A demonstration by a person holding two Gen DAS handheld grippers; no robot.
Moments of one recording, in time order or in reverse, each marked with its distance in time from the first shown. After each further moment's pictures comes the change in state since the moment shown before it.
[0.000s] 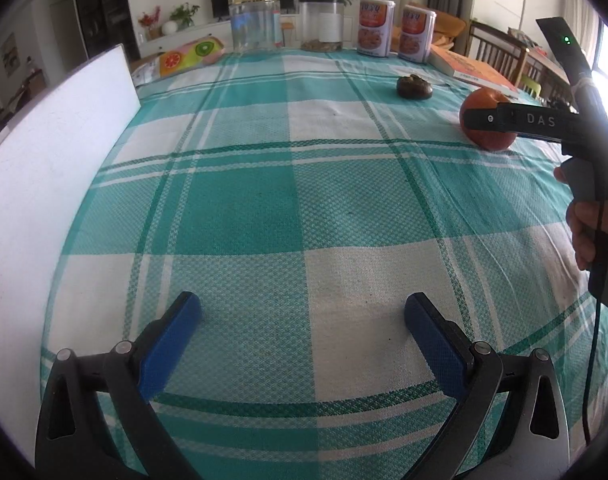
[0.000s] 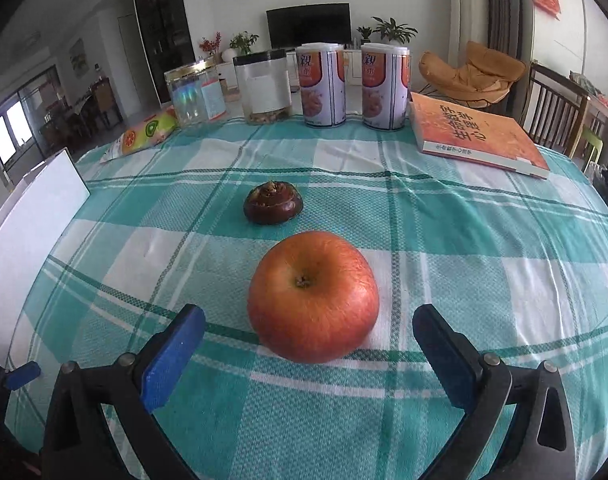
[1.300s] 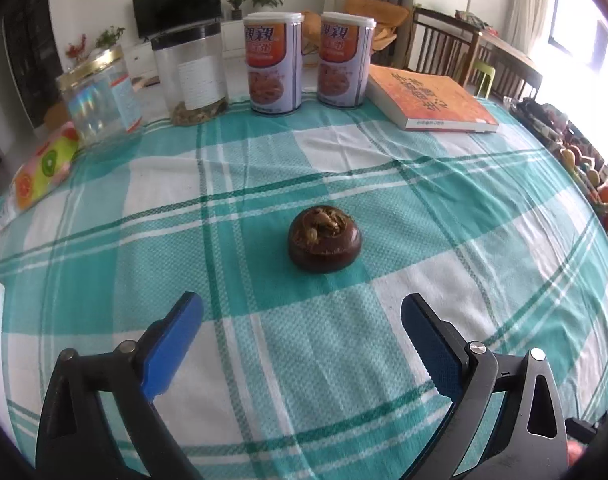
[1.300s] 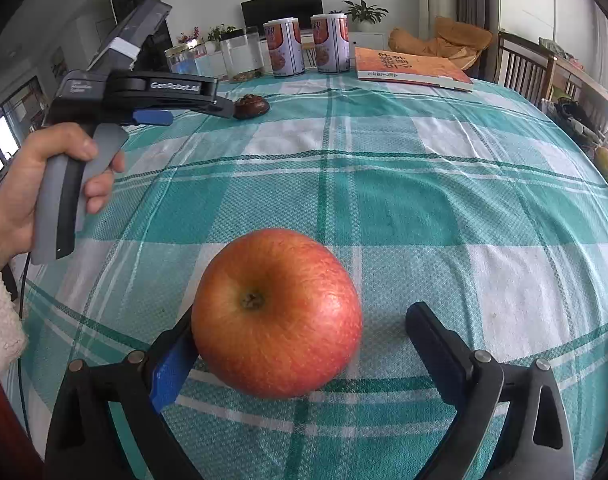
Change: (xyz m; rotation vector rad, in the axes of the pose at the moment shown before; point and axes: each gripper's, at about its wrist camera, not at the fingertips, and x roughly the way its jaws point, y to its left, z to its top) left arm 0.109 -0.110 0.184 0.157 0.009 -0.147; right arm -0.103 -0.031 -0.136 0.096 0.026 -0.020
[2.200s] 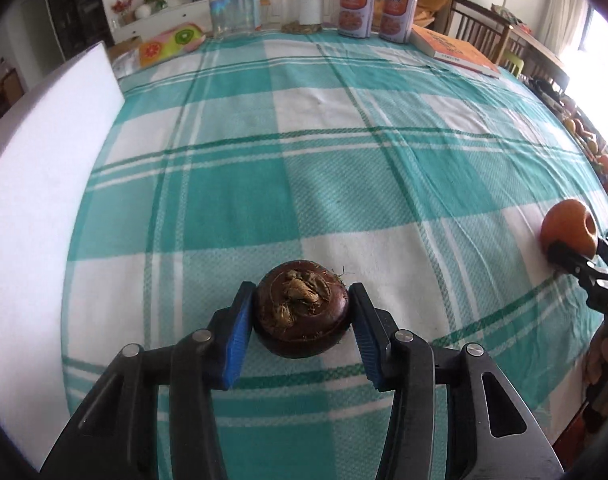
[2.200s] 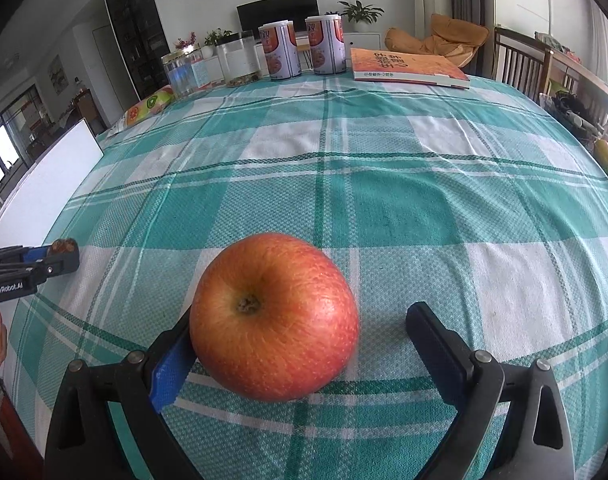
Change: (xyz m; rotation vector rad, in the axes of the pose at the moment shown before) left arm -0.136 0.073 -0.200 -0.137 0.097 0.066; right arm 0.000 -0.003 0.001 0.022 -0.007 0.004
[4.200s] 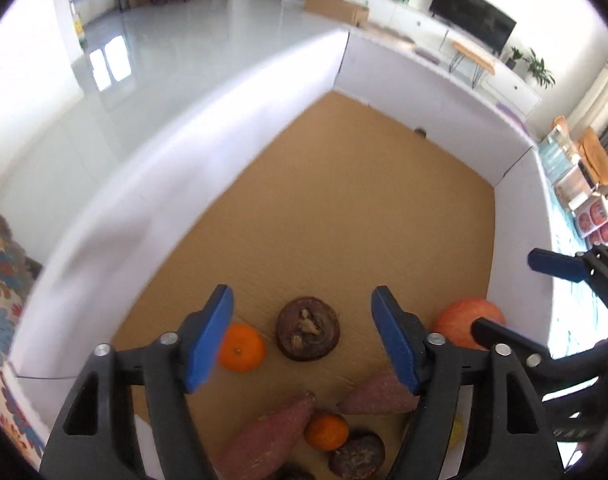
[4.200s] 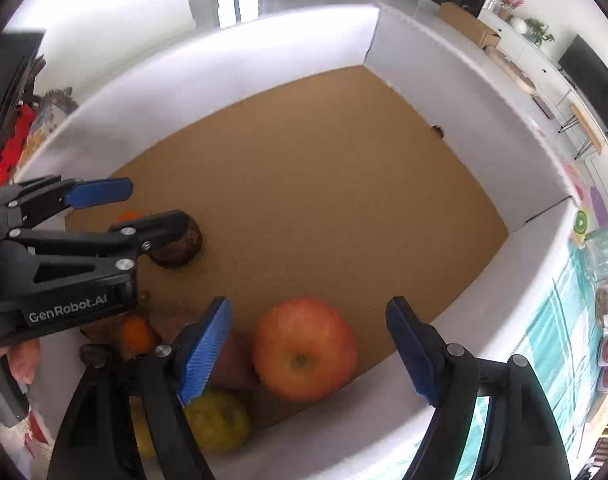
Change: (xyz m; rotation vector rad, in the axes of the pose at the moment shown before) left arm -0.122 0.334 -0.034 -0.657 -0.071 0.315; right arm 0.033 0.538 0.097 -0.907 0.306 0.333
